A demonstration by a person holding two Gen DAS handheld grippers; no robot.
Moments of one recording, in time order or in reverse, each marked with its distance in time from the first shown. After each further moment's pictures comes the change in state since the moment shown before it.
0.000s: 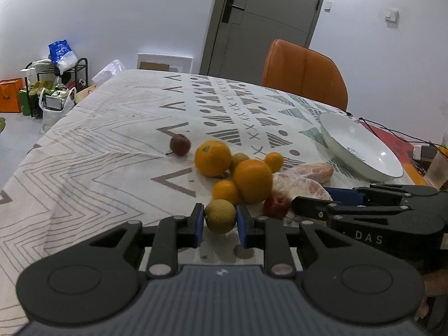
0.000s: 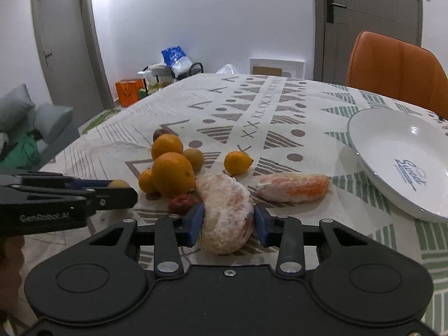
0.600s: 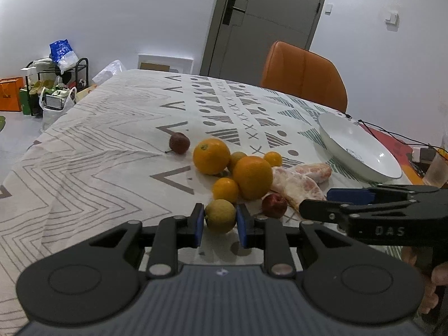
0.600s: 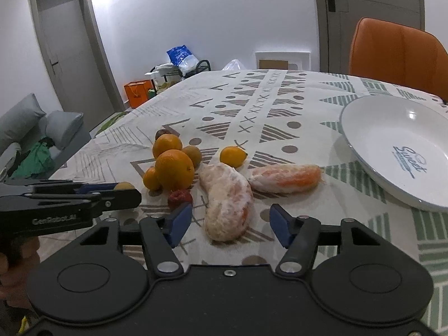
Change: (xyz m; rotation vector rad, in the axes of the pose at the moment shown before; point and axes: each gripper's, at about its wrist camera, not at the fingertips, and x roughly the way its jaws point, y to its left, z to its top) left arm -0.004 0.002 -0.005 -0.013 -0.012 0.001; right arm -0.002 -0.017 0.003 0.044 0.036 0.070
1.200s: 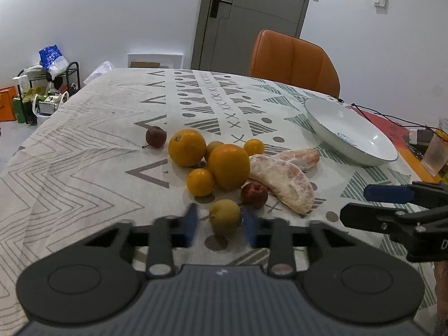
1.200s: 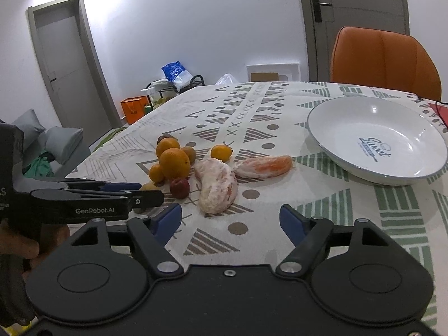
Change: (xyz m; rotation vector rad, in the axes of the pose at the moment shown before) left arm 0.010 -0.024 -0.007 0.066 0.032 -0.004; right arm -0.051 -0.012 -0.024 0.047 -0.070 -0.009
